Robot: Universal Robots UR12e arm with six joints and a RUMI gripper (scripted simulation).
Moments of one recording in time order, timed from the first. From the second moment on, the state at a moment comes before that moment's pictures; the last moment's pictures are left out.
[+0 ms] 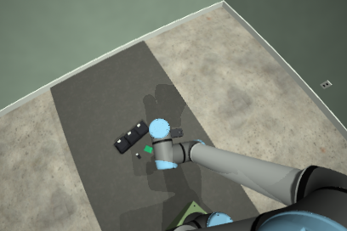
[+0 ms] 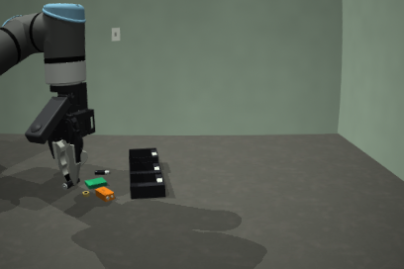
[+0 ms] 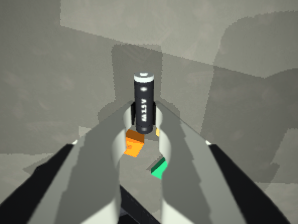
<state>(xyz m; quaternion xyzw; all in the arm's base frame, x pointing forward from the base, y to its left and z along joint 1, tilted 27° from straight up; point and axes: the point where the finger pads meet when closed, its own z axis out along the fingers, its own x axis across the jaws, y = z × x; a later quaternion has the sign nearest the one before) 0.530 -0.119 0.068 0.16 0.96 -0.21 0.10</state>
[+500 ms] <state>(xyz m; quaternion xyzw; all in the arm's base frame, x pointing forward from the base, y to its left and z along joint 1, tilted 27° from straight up) 0.529 -0.116 0.073 0.16 0.96 -0.21 0.10</state>
